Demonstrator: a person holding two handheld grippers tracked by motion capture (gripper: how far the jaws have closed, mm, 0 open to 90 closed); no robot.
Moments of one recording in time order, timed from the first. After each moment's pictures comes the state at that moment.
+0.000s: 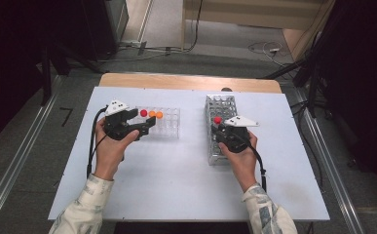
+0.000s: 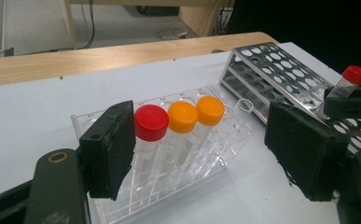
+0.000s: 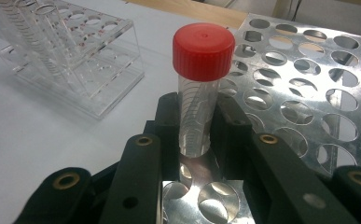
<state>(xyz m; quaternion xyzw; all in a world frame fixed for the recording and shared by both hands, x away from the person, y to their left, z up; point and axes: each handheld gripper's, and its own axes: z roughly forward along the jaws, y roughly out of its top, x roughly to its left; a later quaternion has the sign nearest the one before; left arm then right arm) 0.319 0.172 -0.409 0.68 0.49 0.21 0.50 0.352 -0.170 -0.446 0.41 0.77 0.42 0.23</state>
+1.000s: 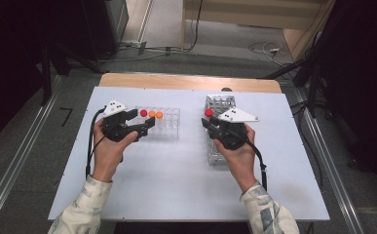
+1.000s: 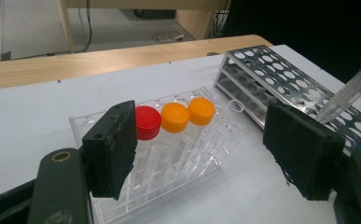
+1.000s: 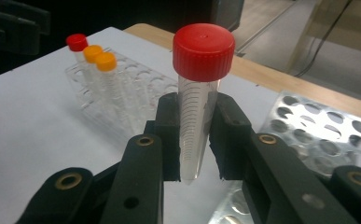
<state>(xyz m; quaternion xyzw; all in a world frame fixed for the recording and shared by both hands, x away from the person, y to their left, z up) 0.312 0.172 -0.404 0.68 0.48 0.21 0.50 0.327 -0.144 -0.393 0.35 0.78 0.47 0.23</state>
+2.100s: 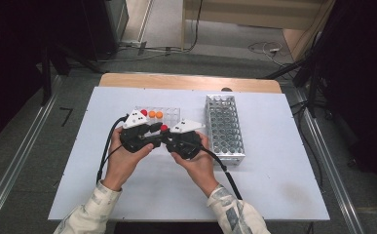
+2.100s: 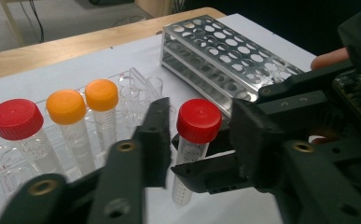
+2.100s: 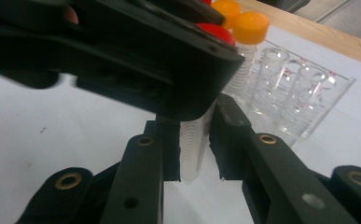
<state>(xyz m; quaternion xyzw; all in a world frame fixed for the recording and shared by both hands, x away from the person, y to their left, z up) 0.296 0.130 -0.410 0.74 0.41 0.18 0.49 0.320 -0.042 -0.436 0.29 0.83 0.45 0.15</state>
